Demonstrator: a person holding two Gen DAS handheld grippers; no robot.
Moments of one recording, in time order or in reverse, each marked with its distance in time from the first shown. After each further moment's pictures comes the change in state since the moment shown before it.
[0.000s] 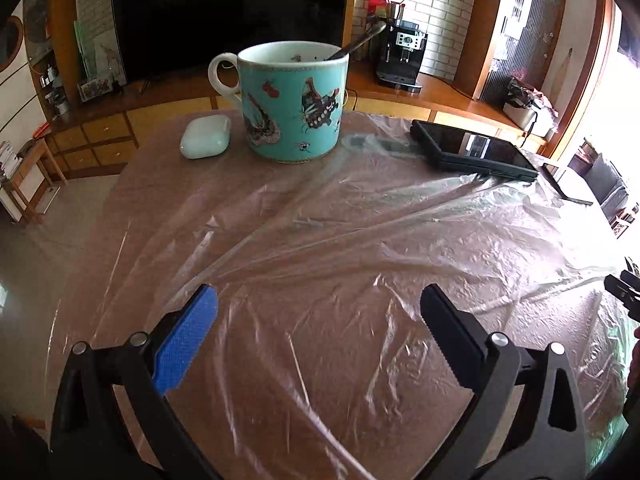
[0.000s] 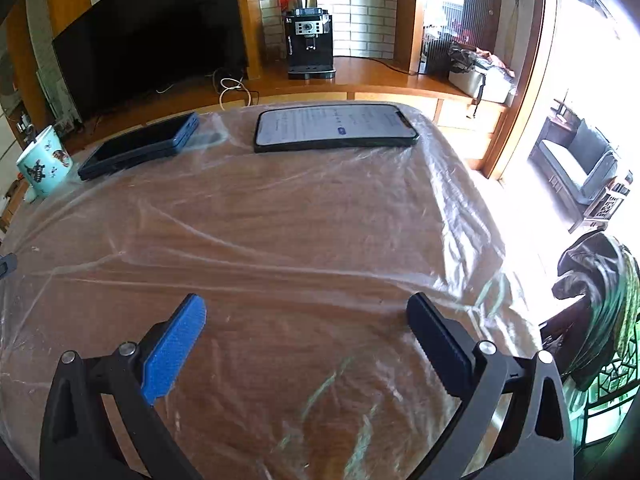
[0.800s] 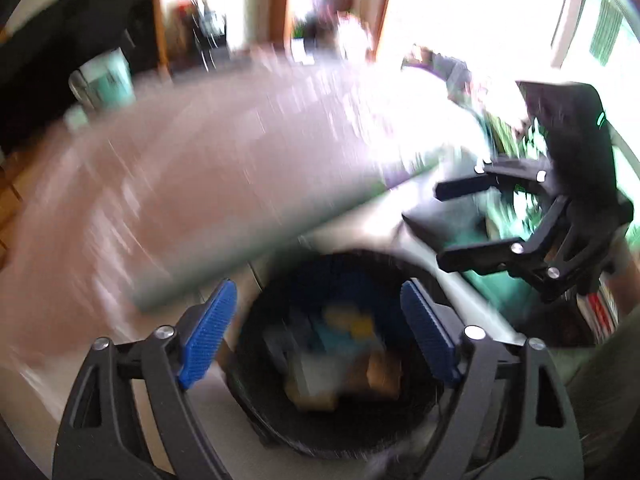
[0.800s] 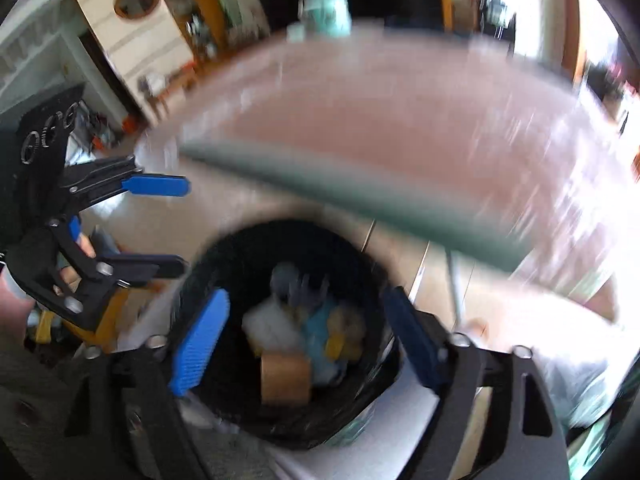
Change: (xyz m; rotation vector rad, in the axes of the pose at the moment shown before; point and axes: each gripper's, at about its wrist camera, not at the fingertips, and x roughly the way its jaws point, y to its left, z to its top) left arm -0.195 -0.074 -0.196 0.427 -0.005 -0.405; right arm -0.189 0.097 -0.200 -0.325 0.019 0.497
